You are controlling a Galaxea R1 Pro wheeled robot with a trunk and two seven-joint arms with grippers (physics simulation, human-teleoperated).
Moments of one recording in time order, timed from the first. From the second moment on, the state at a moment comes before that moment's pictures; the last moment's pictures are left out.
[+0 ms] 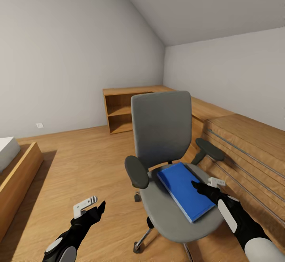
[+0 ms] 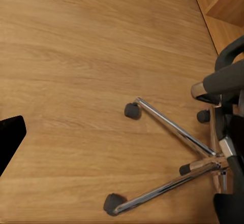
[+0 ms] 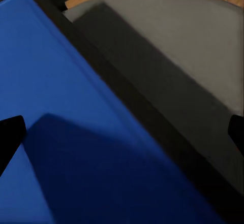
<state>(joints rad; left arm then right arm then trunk) -0.01 0.05 -0.16 -1.60 0.62 0.36 0.38 -0.54 -0.19 -0.01 -0.76 -0.40 0.25 0.13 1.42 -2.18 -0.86</state>
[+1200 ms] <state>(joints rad) -0.01 0.05 -0.16 -1.60 0.62 0.36 0.38 -0.54 -0.19 -0.01 -0.75 -0.39 0.24 0.13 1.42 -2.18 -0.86</state>
